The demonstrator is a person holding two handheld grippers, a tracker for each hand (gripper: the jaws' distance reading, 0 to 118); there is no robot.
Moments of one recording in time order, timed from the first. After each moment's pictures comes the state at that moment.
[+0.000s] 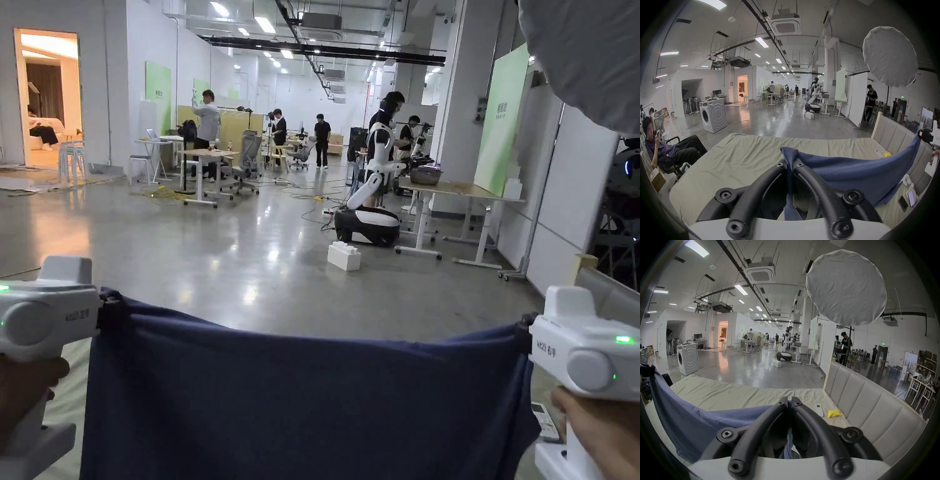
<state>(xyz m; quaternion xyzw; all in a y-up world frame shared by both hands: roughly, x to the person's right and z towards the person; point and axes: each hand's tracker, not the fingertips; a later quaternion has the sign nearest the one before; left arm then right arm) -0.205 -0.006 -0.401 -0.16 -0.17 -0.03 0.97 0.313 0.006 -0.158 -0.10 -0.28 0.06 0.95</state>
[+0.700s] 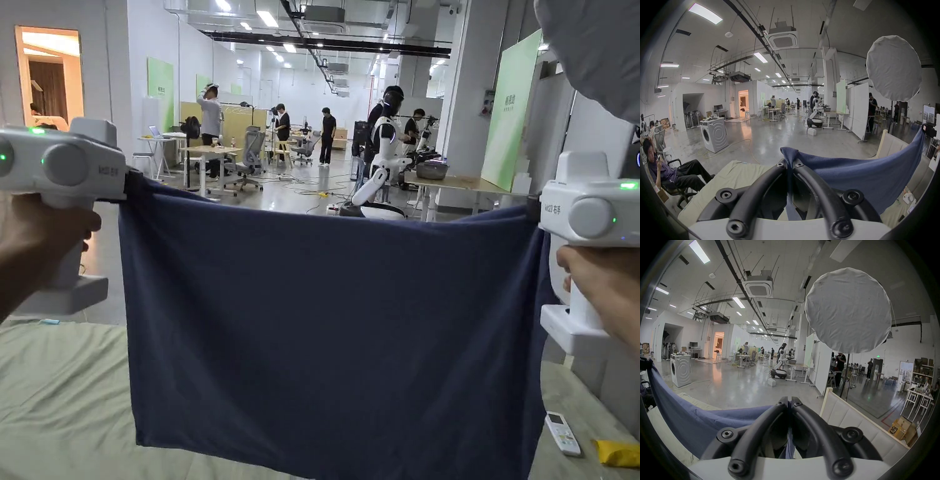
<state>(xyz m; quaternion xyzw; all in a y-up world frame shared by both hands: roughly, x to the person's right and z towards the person) -0.153 0.139 -0.517 -0.09 -0.16 -0.04 0.98 0.343 0.144 -0.255 -0.03 -0.31 0.09 0.95</state>
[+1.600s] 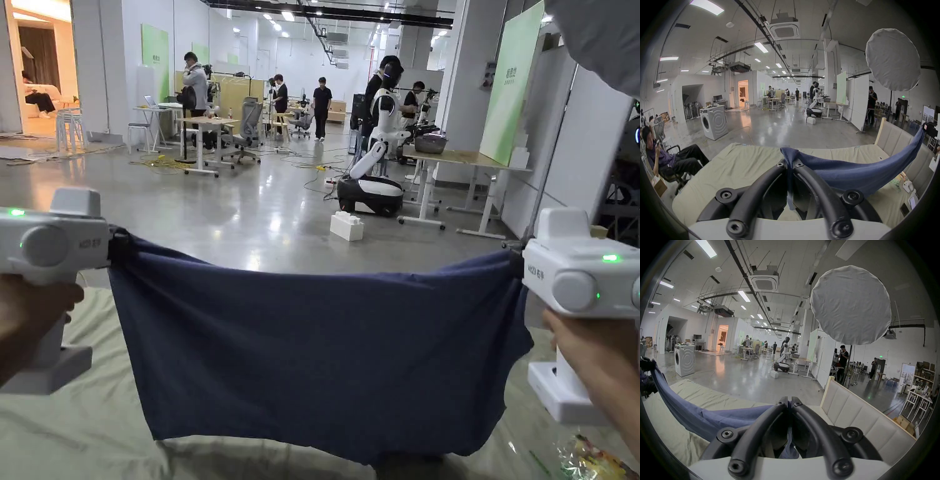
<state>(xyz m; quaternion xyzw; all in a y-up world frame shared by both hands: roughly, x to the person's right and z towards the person) -0.197 0.001 -0.443 -0.15 -0.17 -0.03 0.97 0.297 0.030 -0.183 -0.07 -0.29 0.10 0.95</state>
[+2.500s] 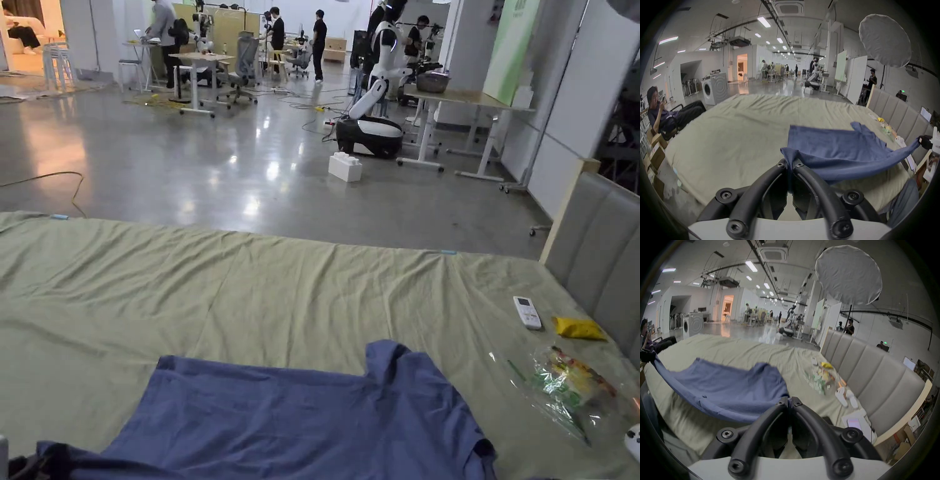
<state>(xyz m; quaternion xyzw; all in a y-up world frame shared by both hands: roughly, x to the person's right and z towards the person) -0.316 -0.240 -0.193 -0.29 -0.17 -0.02 0.94 0.190 -0.230 0.073 -0.25 -0.27 0.07 0.93</state>
